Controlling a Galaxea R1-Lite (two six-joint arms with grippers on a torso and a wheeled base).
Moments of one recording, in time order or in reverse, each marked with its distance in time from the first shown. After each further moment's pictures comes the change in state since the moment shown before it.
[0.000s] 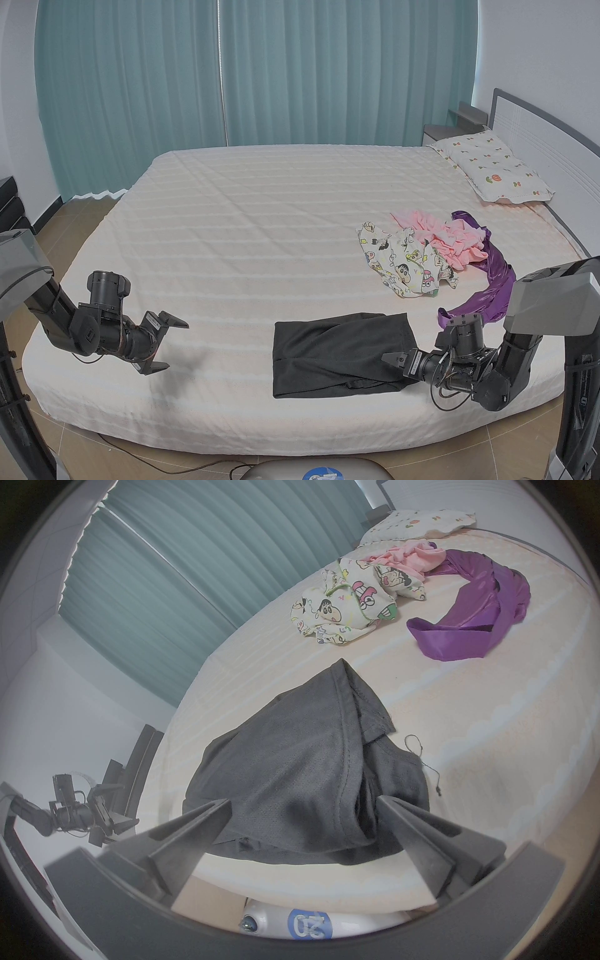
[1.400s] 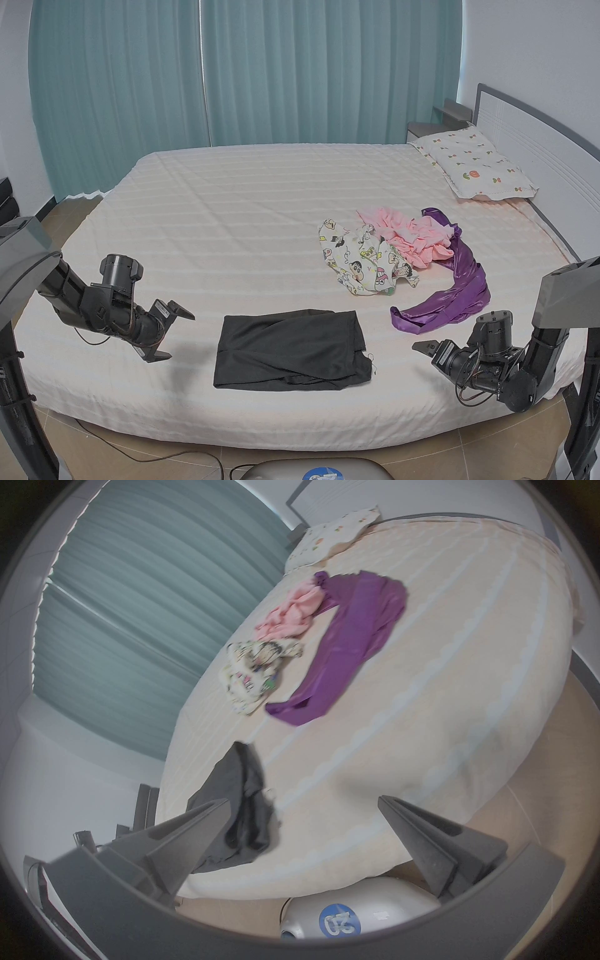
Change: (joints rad) left arm -0.013 0.039 -0.196 0.220 0.047 0.036; right arm -0.045 -0.139 0.156 -0.047 -0.055 0.239
